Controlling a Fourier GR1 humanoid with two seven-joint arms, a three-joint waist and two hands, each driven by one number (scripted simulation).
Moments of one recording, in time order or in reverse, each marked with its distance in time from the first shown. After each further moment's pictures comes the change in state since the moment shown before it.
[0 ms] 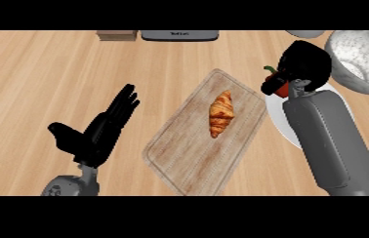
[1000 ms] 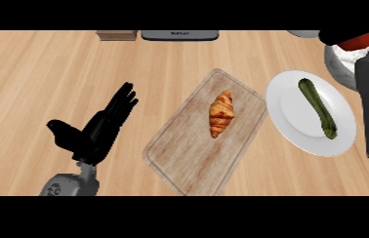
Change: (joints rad) left arm -0.007 -0.022 0.041 0.013 -0.023 -0.034 0.010; right arm -0.188 -0.178 -0.180 -0.141 0.084 0.085 -0.034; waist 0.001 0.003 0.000
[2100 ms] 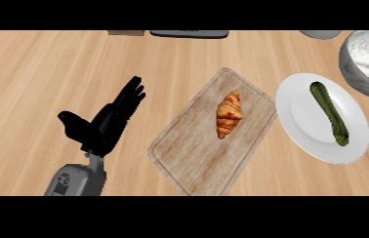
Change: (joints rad) left arm -0.067 -0.035 0.009 0.046 -0.024 -0.030 -0.001; right arm -0.101 -0.312 -0.222 0.932 0.037 -0.507 -0.481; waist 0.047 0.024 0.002
